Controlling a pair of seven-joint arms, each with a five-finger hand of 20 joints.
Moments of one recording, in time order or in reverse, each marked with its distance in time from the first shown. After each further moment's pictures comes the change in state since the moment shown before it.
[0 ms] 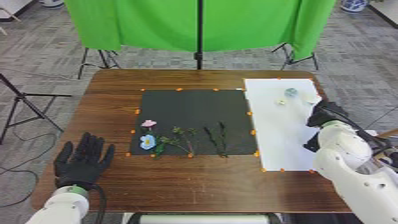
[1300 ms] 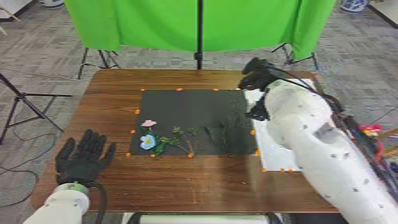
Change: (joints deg) left arm -0.9 1.4 0.4 0.3 2.2 0.3 -0.8; right arm 17.1 -12.1 -8.8 -8.4 5.9 -13.4 -2.6
